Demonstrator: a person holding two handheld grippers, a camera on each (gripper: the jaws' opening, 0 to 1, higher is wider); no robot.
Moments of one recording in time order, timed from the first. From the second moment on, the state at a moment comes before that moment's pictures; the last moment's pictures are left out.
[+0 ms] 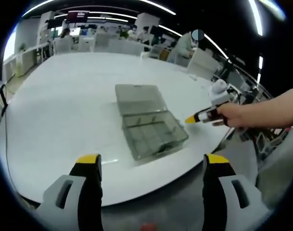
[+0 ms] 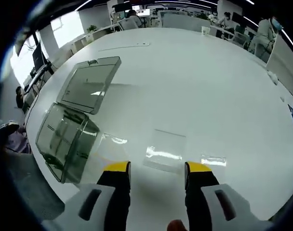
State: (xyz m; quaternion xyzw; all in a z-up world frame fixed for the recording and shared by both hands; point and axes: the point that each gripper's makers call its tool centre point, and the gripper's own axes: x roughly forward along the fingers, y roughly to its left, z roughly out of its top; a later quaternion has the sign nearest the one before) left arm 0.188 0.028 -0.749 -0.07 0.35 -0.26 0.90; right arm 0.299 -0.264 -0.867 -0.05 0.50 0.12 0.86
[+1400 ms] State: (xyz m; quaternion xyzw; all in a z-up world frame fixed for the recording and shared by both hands) left arm 0.187 0.024 -0.753 -0.08 0.35 -0.26 0.90; right arm 0.303 -0.261 -0.876 -0.07 0.56 0.09 0.82
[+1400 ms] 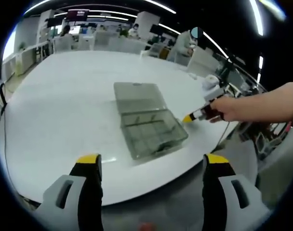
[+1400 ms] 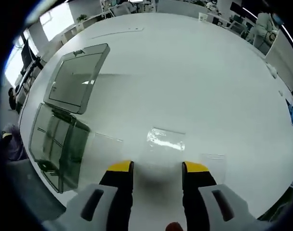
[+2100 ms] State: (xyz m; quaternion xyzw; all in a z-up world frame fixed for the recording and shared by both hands) left arm 0.188 0.022 -0.753 -0.08 0.35 -0.26 0.90; right arm 0.296 -0.259 -0.871 -0.08 0.64 0.09 0.76
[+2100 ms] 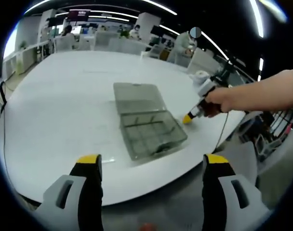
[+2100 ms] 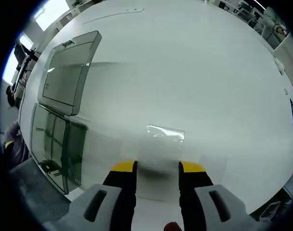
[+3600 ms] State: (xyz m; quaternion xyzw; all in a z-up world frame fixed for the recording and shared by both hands) left arm 0.182 0.012 -0.754 -0.08 0.36 -0.27 0.89; right arm 0.290 -0.266 -0.873 -0.11 0.64 0.15 0.75
